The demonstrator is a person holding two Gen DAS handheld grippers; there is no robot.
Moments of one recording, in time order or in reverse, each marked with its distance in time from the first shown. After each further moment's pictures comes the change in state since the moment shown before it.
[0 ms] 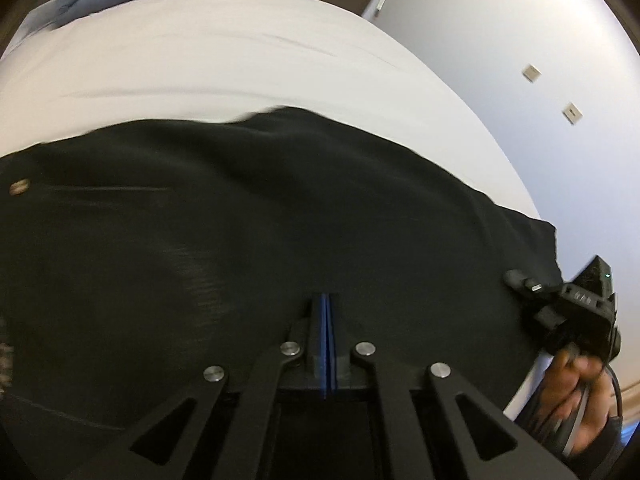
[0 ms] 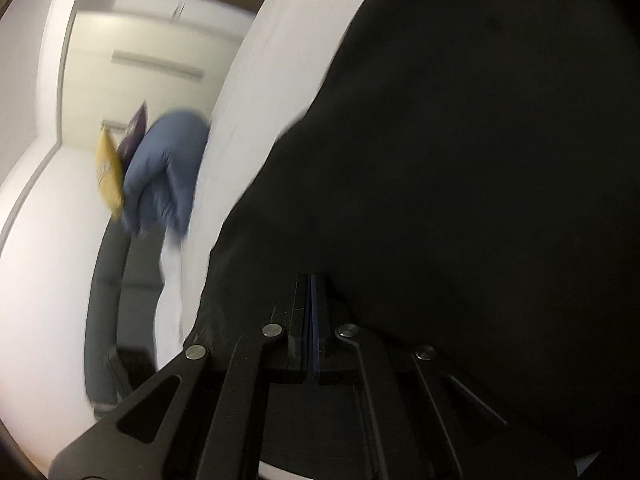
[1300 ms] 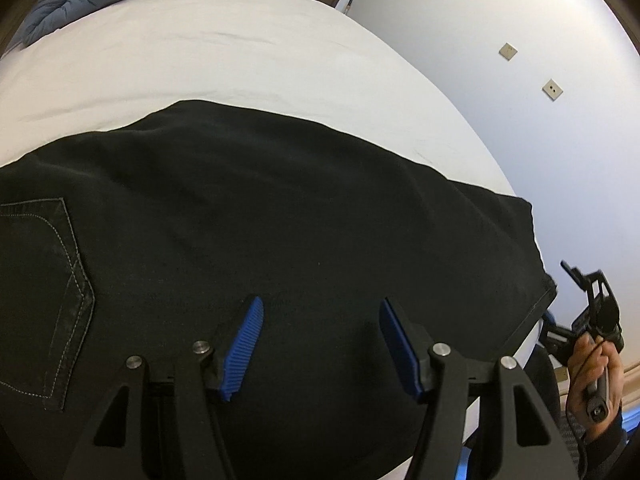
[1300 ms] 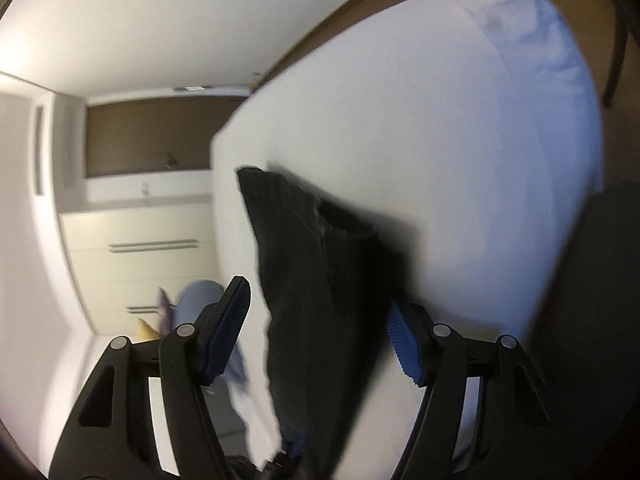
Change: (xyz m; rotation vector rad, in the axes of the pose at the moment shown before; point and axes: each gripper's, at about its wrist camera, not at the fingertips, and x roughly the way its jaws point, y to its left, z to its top) left arm 0.005 -0.064 -0.004 0.072 0.042 -0.052; right arm -0.057 -0.092 0.000 0.512 -0.345 0.149
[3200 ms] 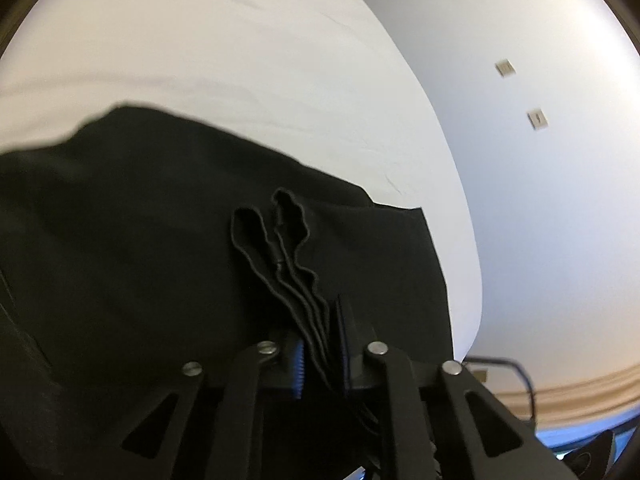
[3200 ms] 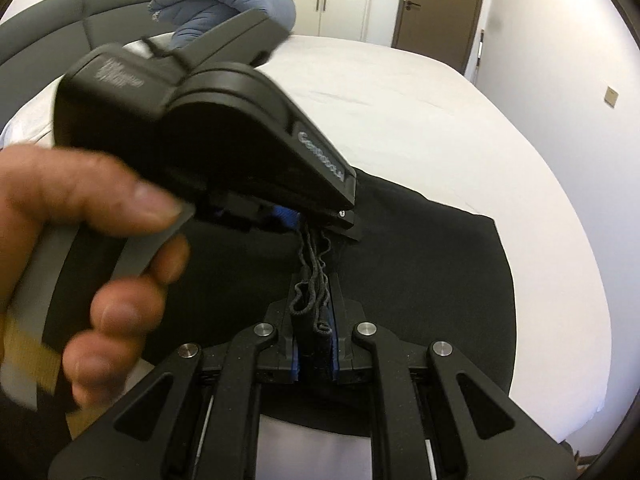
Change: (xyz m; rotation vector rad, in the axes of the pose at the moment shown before) left arm 0.023 0.016 0.075 -0.140 0.186 -0.243; right arm 0.015 0.125 -0.369 -1.683 0.299 -0.393
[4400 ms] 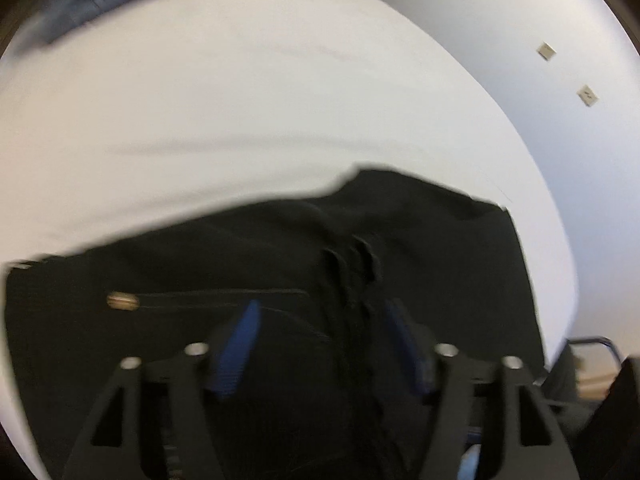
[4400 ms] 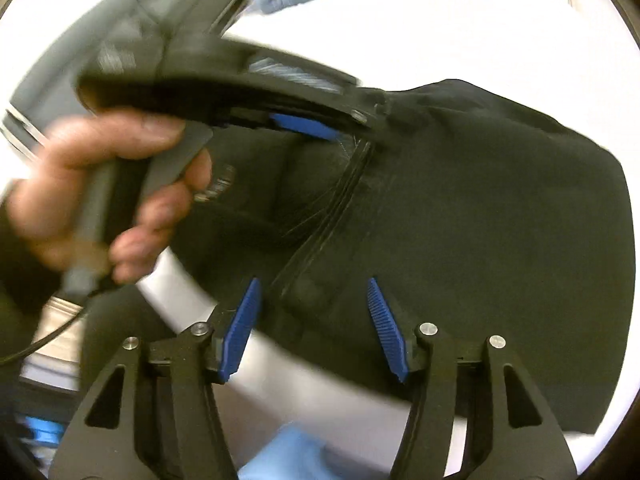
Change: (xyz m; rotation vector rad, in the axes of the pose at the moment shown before) left arm -0.091 0.063 -0.005 0.121 -0.130 0.396; right arm -0.014 0.053 -0.022 0.147 0.219 0.576
